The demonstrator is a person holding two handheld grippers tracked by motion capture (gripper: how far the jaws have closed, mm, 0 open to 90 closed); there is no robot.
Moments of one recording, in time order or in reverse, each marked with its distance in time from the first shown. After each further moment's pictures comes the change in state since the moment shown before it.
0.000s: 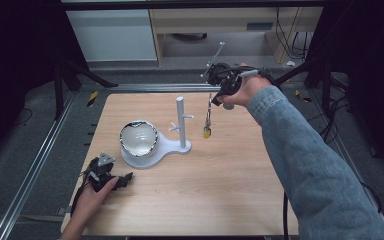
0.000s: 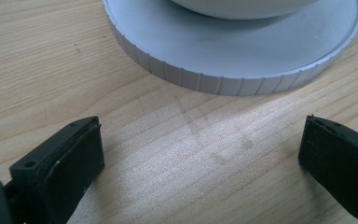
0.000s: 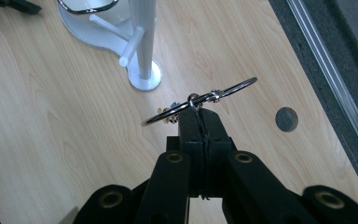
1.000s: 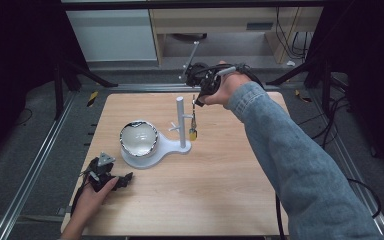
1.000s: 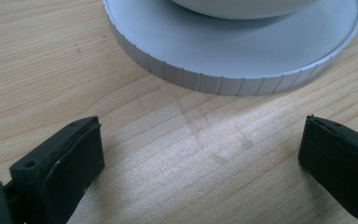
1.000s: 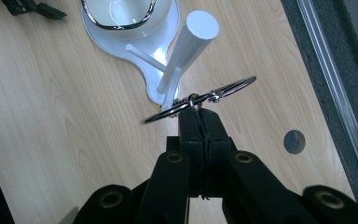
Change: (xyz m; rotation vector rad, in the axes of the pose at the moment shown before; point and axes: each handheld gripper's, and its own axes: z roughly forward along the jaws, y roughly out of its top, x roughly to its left) left arm 0.000 0.000 0.000 0.000 0.000 0.000; right arm 0.026 0.041 0.003 0.037 0.022 -0.083
